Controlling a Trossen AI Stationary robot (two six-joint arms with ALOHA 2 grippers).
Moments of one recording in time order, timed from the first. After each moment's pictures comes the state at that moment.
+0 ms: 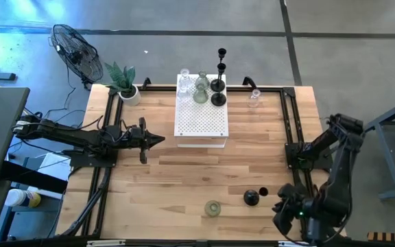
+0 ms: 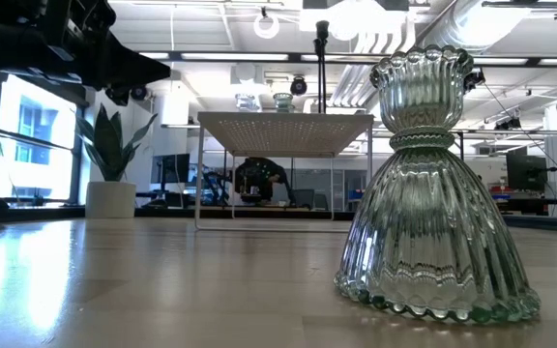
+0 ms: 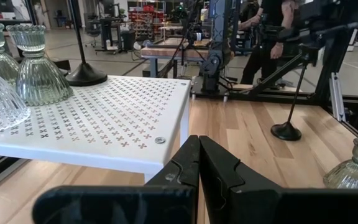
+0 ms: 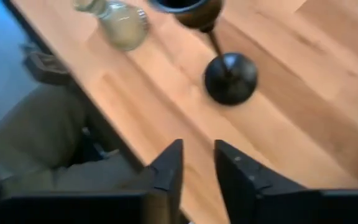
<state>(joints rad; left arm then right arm) -0.08 0.68 0.17 0.52 -0.21 -0.03 1.17 1.51 1.29 -1.17 0.48 1.98</state>
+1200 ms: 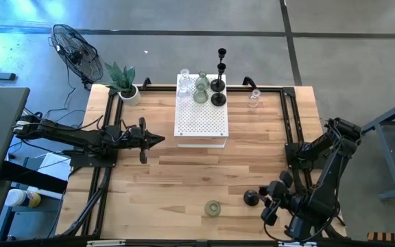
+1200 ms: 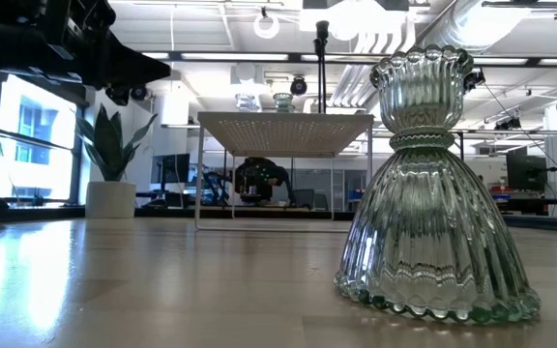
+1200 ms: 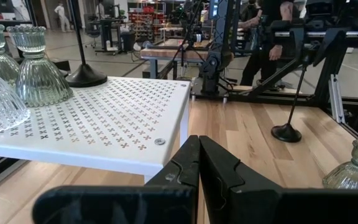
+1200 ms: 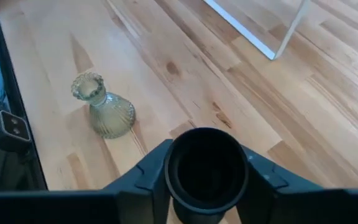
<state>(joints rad) -0.08 0.68 0.17 0.52 -0.21 -0.03 1.07 1.58 1.29 -1.24 0.82 1.66</state>
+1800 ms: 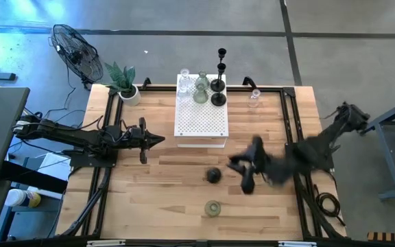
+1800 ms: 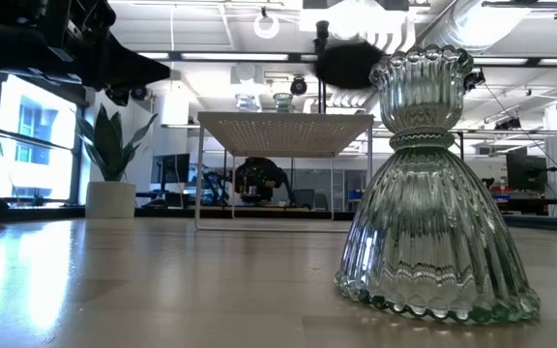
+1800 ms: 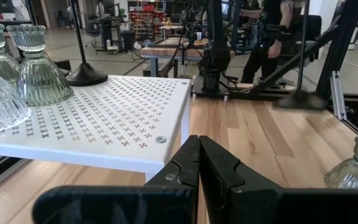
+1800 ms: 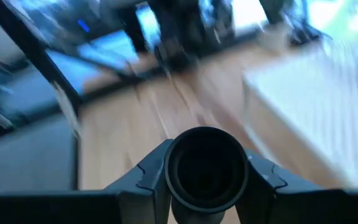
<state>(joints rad) -0.08 0.68 0.17 0.51 -0.22 -0.03 0.60 1.31 1.29 -0.57 0.71 0.70</state>
